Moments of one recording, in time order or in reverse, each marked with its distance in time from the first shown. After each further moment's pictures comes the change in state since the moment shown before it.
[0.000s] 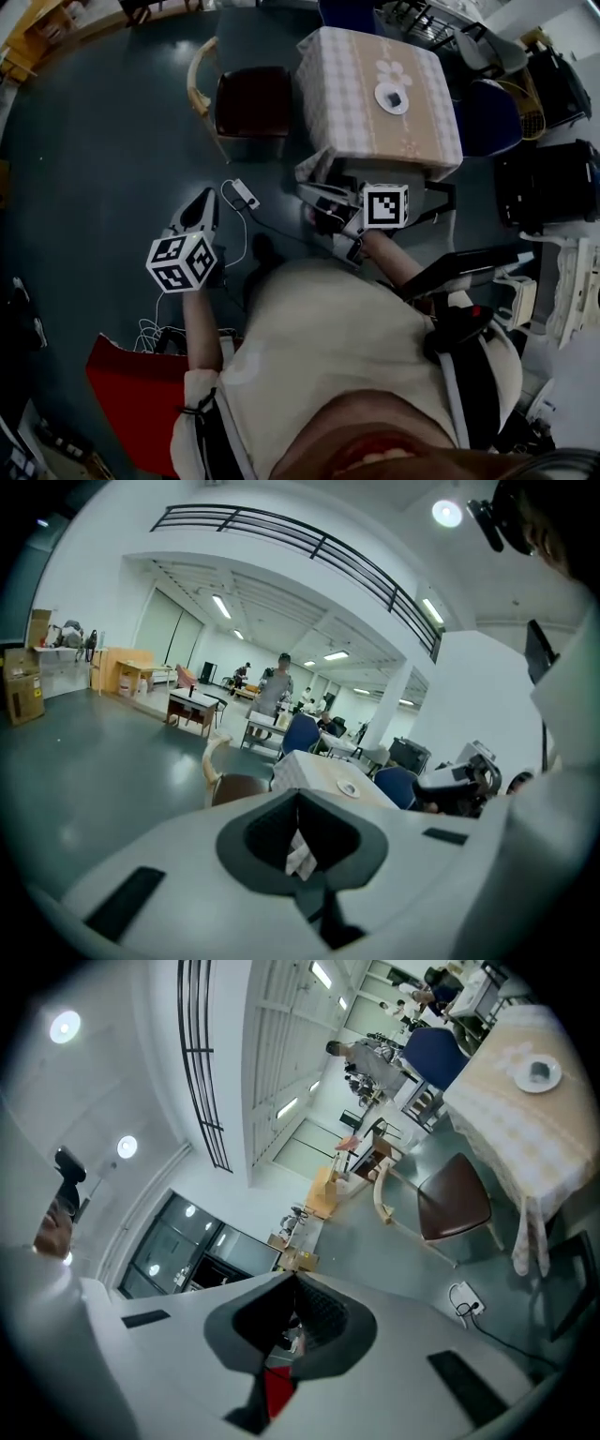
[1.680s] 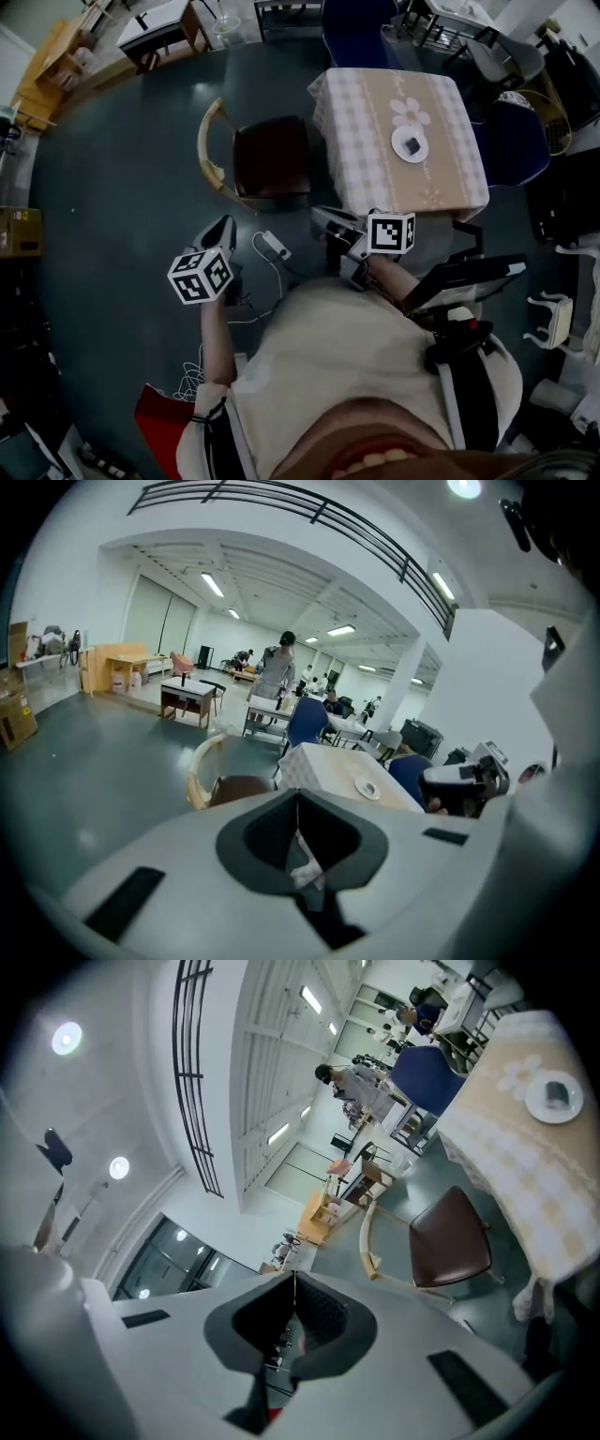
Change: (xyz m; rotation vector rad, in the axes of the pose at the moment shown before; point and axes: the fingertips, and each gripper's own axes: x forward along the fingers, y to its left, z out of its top) left arm 0.151 0.025 0.078 0.040 0.151 0.030; right arm 0.020 -0.095 0.140 0.087 -0.153 -0.042
